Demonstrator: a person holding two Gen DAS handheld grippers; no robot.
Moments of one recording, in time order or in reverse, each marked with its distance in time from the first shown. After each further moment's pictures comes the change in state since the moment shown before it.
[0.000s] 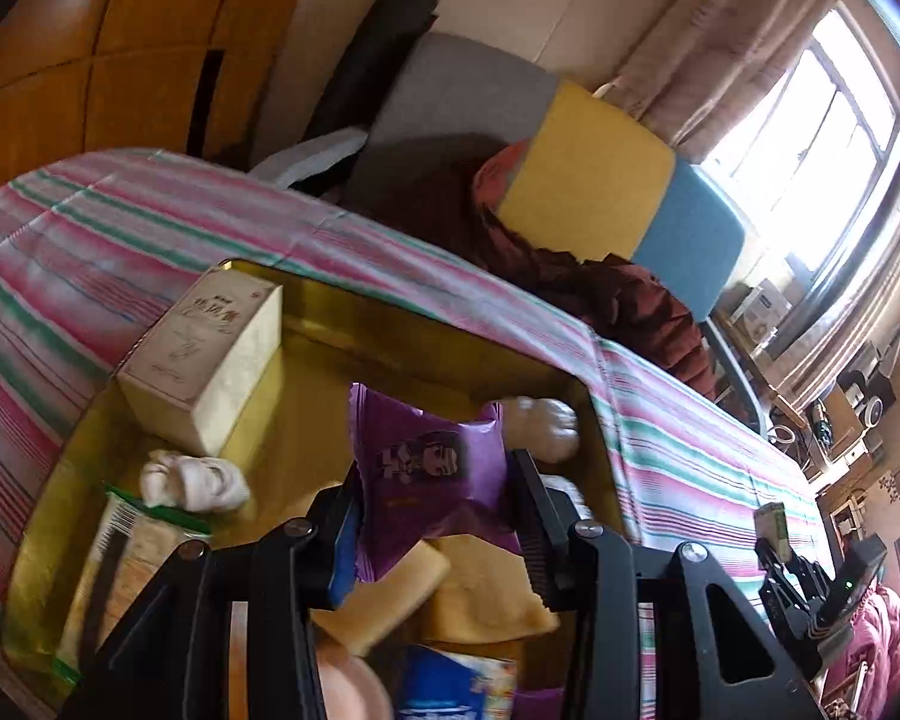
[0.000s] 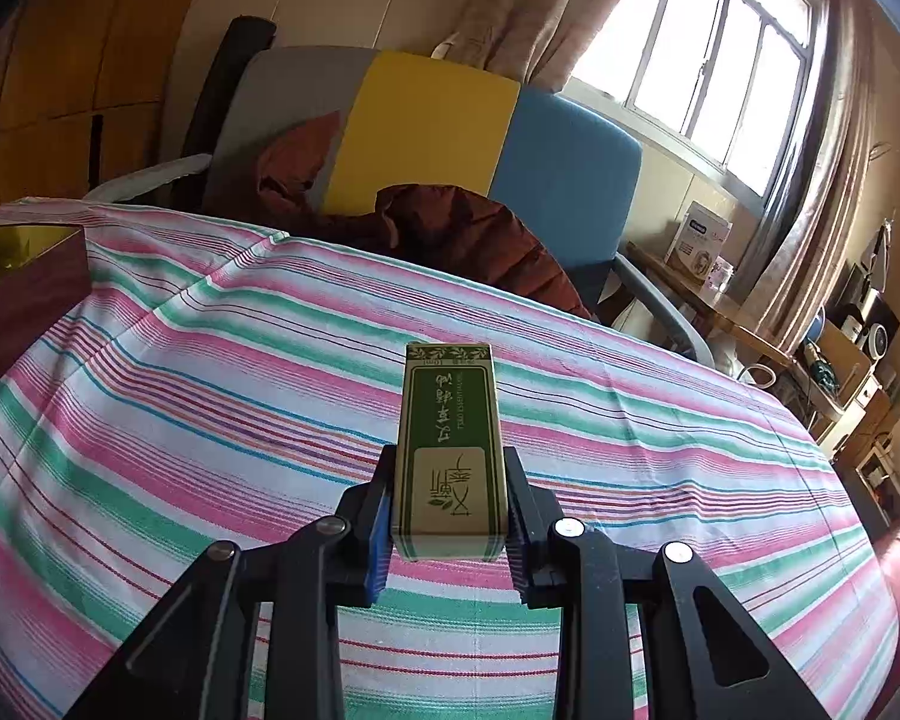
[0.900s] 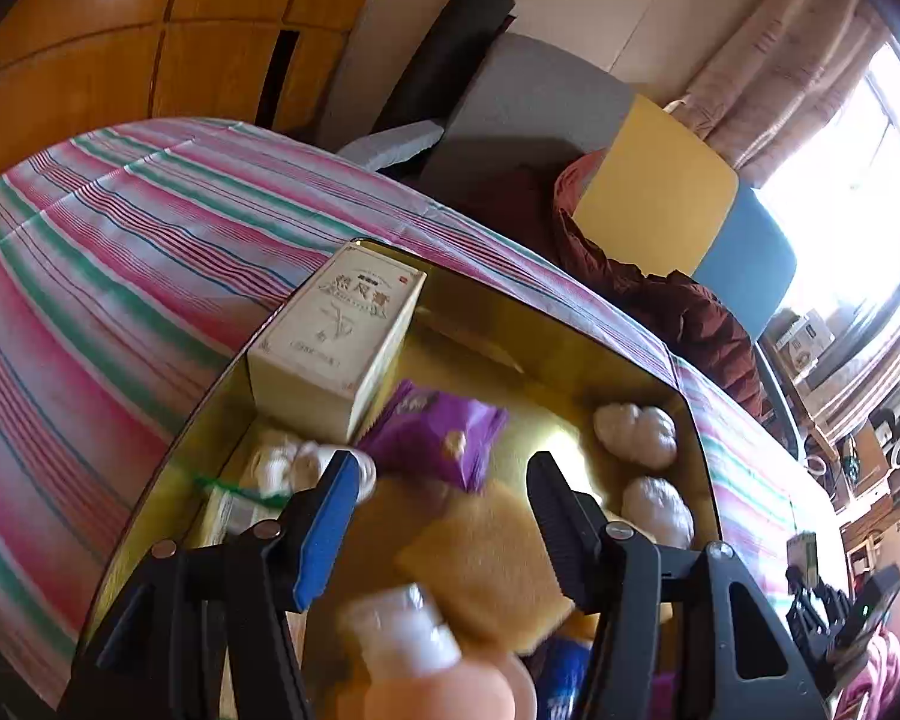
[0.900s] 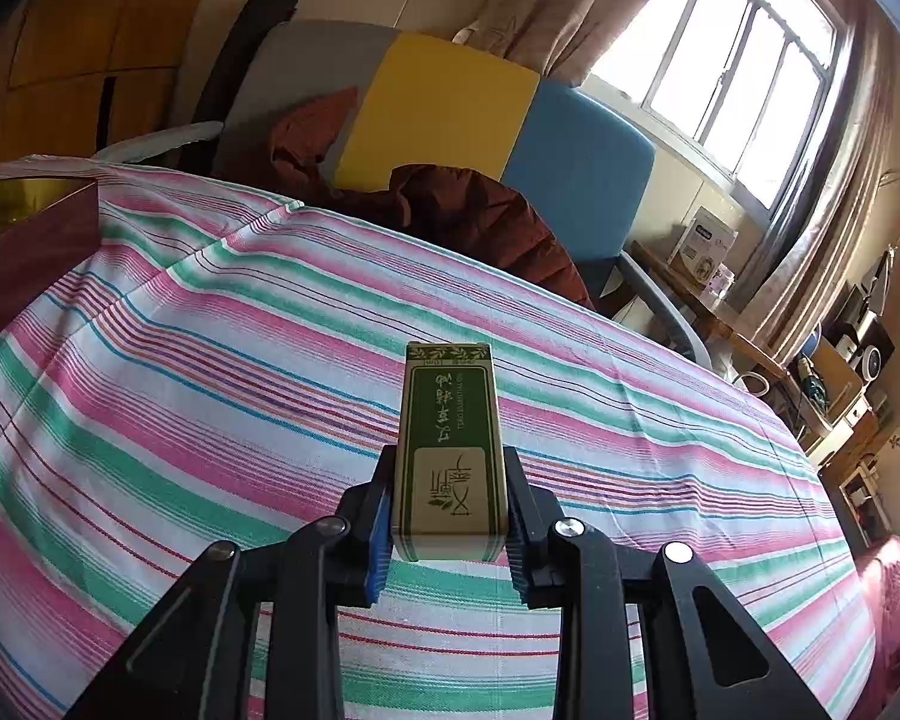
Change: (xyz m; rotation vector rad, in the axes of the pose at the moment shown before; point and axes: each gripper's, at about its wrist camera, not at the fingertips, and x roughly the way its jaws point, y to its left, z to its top) left arm -0.010 0.051 -0.014 -0.071 -0.012 0.078; right arm 0.001 0.019 -0.007 -0.075 0.042 -0.029
